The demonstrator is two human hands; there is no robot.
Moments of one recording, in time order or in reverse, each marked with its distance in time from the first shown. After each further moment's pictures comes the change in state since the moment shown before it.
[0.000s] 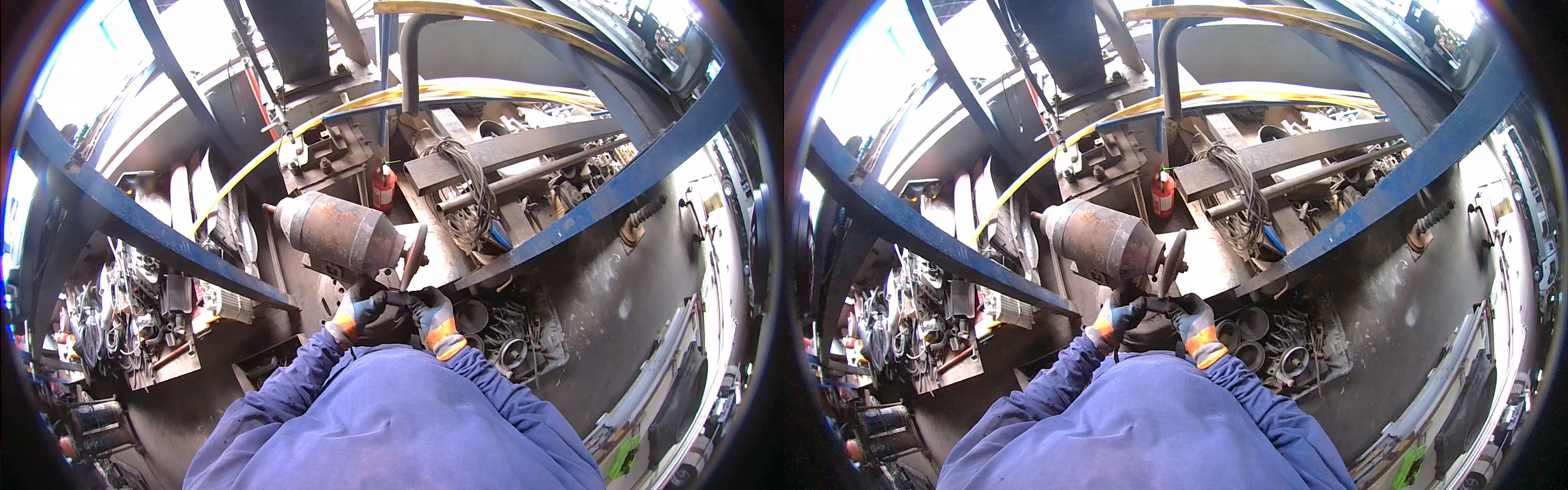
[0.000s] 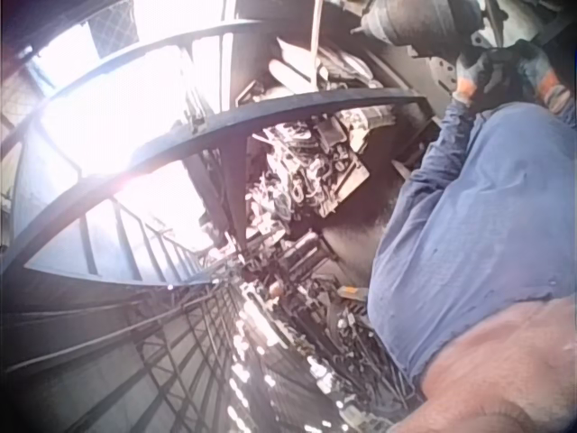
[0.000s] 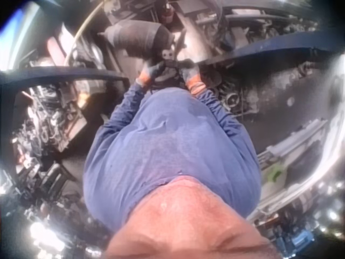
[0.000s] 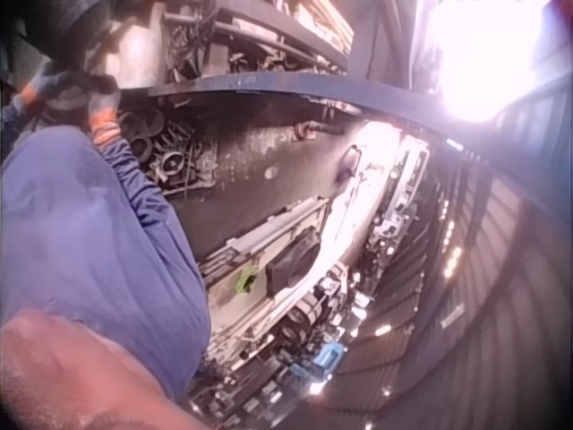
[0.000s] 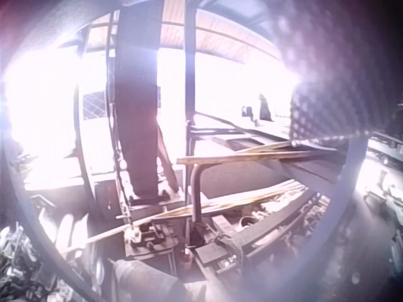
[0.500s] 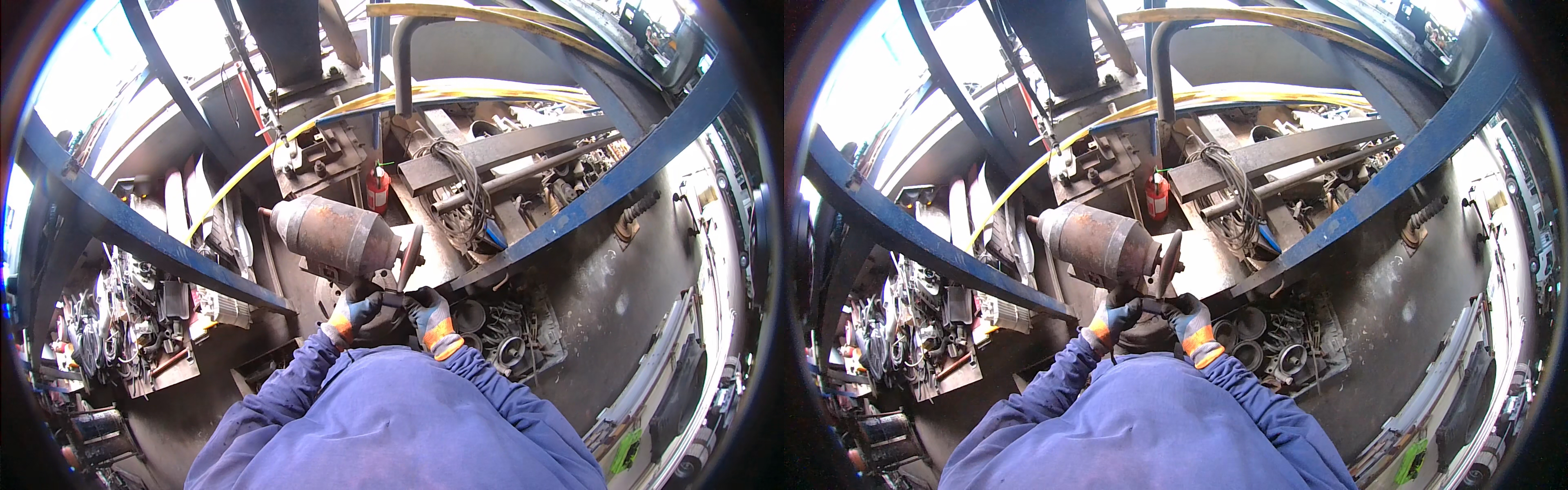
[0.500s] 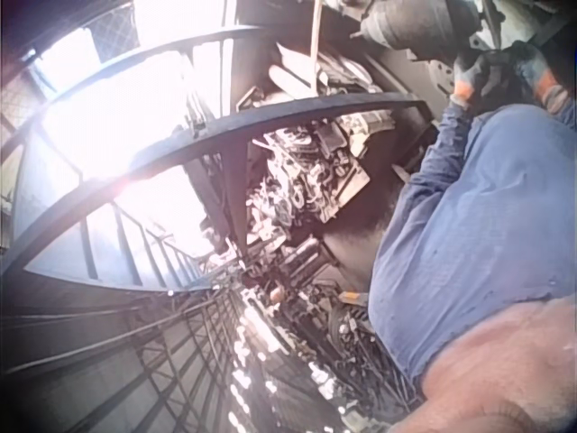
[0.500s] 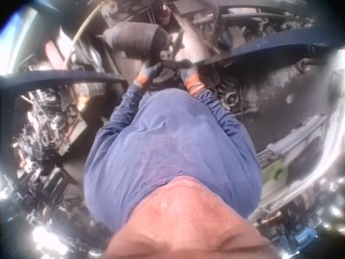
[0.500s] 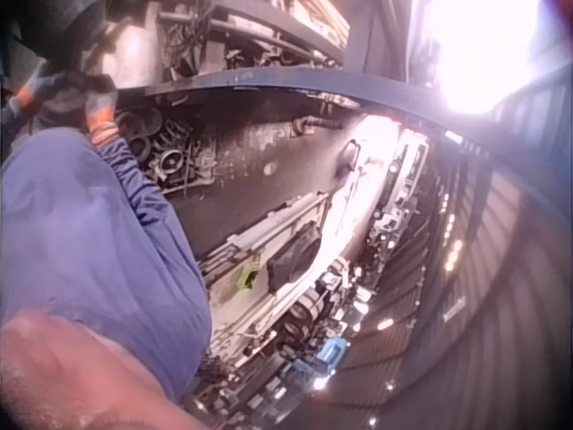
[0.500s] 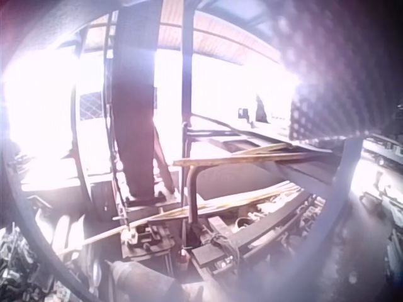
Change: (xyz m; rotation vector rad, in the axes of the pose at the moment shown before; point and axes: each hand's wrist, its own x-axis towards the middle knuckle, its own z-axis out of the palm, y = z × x) left_hand -0.003 0.005 -0.003 0.040 -0.004 0.021; right_hand -0.002 -0.007 0.003 0.017 0.003 0.059
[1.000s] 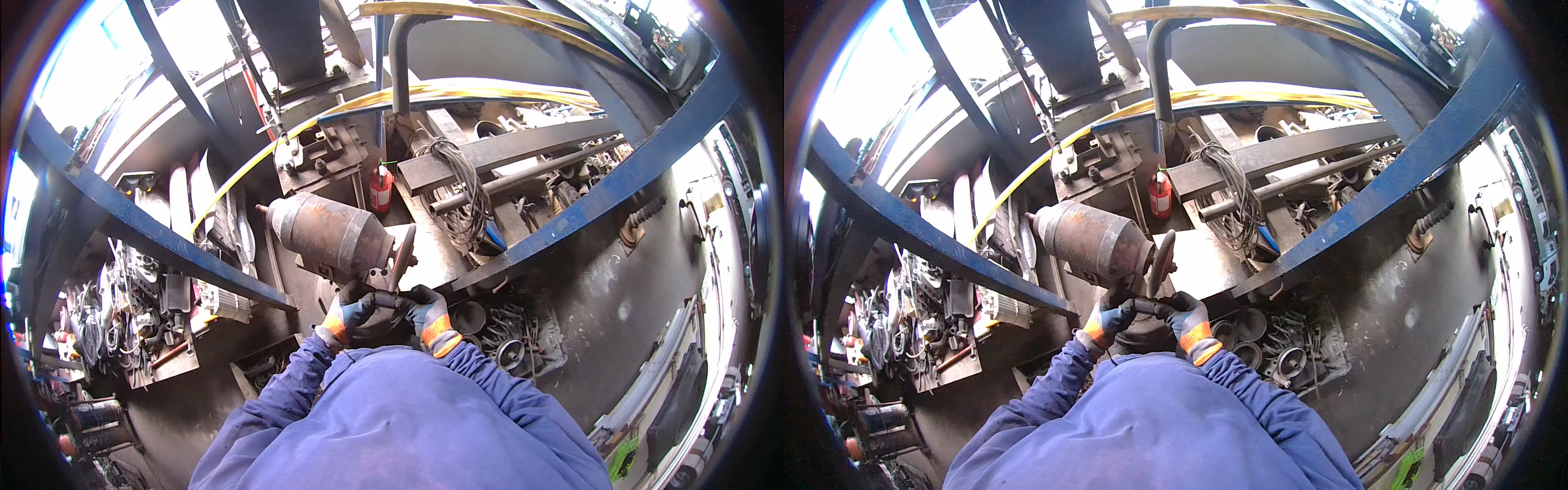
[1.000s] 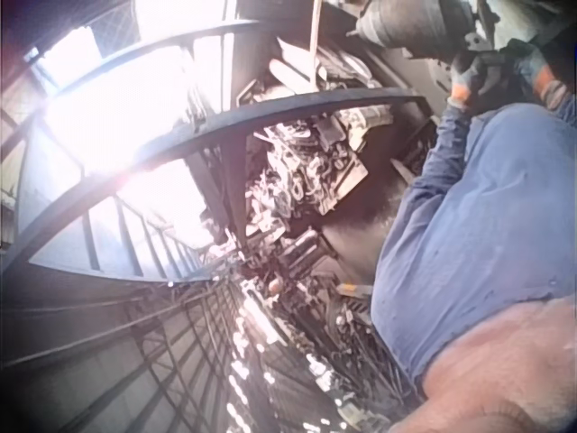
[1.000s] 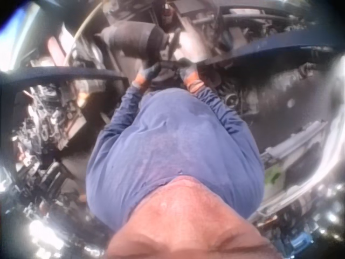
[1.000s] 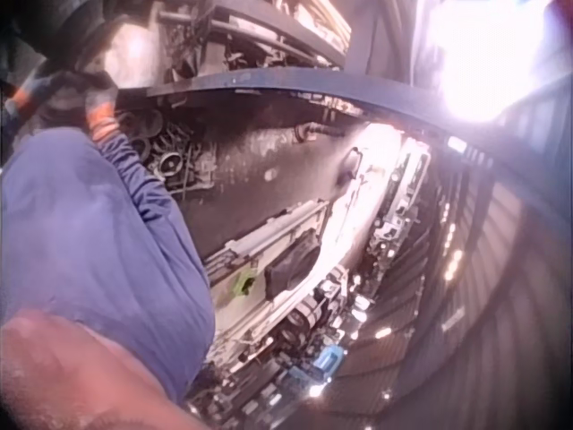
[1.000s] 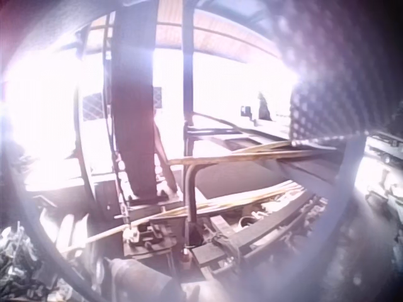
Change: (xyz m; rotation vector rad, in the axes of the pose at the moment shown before) left_hand -0.008 0.003 0.010 -0.005 0.026 -0.036; right_hand 0.012 0.009 -0.015 0.106 -0.058 0.115
